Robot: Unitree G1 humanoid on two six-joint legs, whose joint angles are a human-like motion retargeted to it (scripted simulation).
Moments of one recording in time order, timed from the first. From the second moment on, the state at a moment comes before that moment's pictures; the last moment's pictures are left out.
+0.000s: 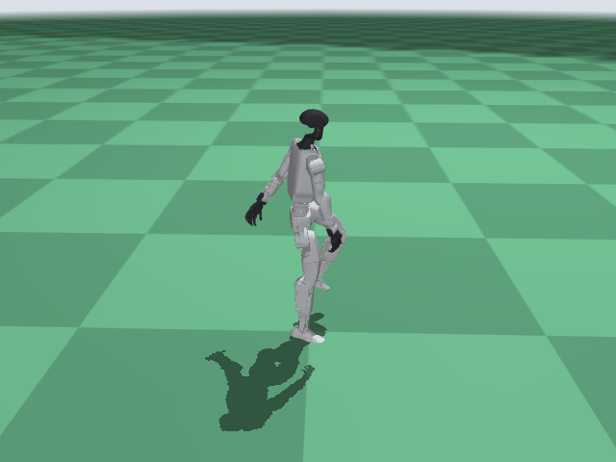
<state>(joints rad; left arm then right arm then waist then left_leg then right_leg) 0.32 0.19 0.30 1.70 0.08 0.10 -0.16 -0.32 -0.03 0.15 1.40 -0.37 -0.09 0.12 0.18 -0.13 0.21 -0.74 0.27 0.31 1.30 0.12 -0.06 0.03 -0.22 -0.34 0.02 0.13 -0.03</state>
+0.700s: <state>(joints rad) -0.20 0.11 0.02 1.42 -0.04 -0.14 0.01 0.22 -0.26 -0.10 1.70 -0.12 0.15 -0.27 -0.03 -0.01 0.10 0.07 0.05 0.43 0.05 -0.14 -0.02 -0.20 -0.09 -0.23 0.65 0.32 0.04</state>
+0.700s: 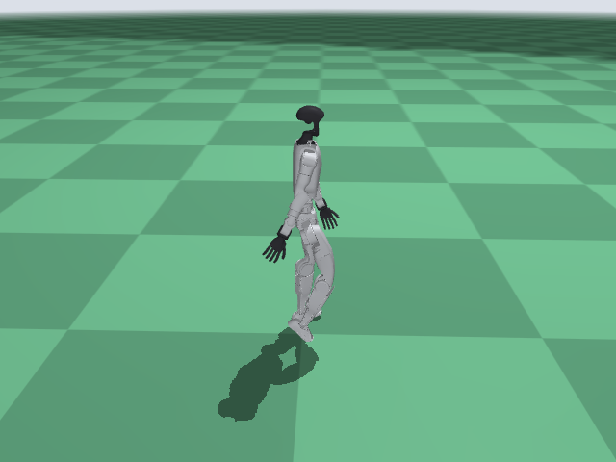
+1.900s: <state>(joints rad) 0.12 0.19 0.20 1.65 -0.02 0.05 -0.13 -0.22 -0.09 0.14 1.66 -0.34 0.12 0.00 0.08 -0.11 0.16 -0.29 0.22 0.54 0.86 0.33 -0.07 0.12 -0.18 -0.38 0.11 0.02 0.04</state>
